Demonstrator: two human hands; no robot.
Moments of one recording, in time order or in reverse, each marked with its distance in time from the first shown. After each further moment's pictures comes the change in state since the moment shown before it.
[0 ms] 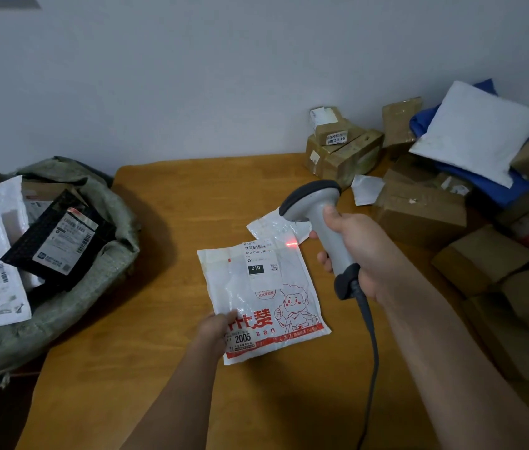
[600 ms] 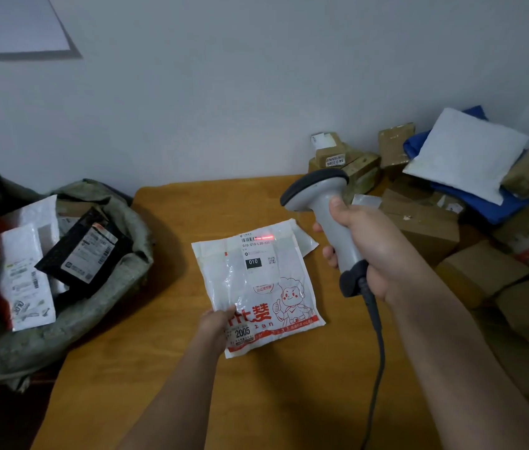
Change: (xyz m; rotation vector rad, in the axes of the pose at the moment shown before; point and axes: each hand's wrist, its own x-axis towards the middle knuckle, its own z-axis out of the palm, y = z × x) left_hand -0.039 0.018 0.002 -0.106 0.055 0.119; right_hand -0.047 -0.023 -0.021 0.046 -0.033 -0.150
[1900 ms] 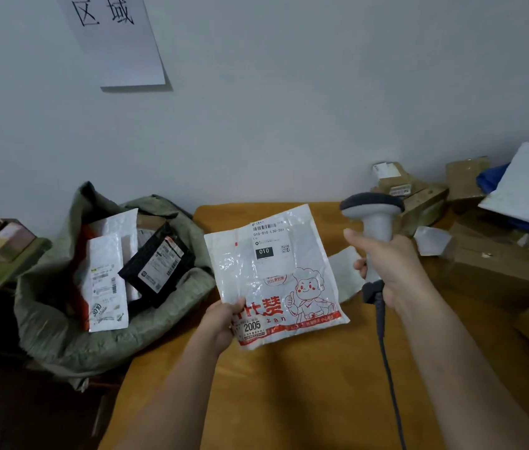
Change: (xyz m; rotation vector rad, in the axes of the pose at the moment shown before) left_hand 0.011 0.068 -0.100 -0.194 -0.136 0.140; right_hand 0.033 0.015 0.085 -0.008 0.172 -0.062
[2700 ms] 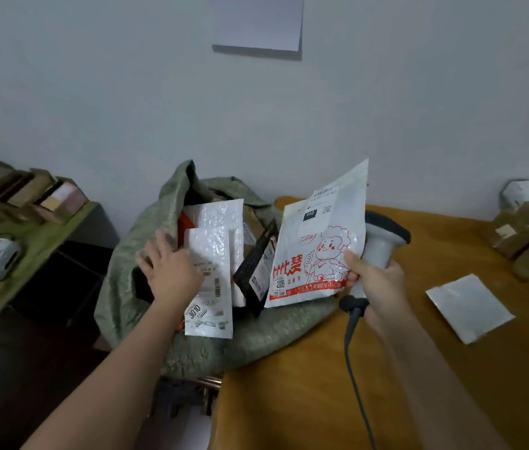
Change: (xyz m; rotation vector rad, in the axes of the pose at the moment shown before) left_hand 0.080 0.184 -0.271 1.418 0.754 0.469; right_hand 0.001 0.047 0.293 0.231 -0.106 0.092
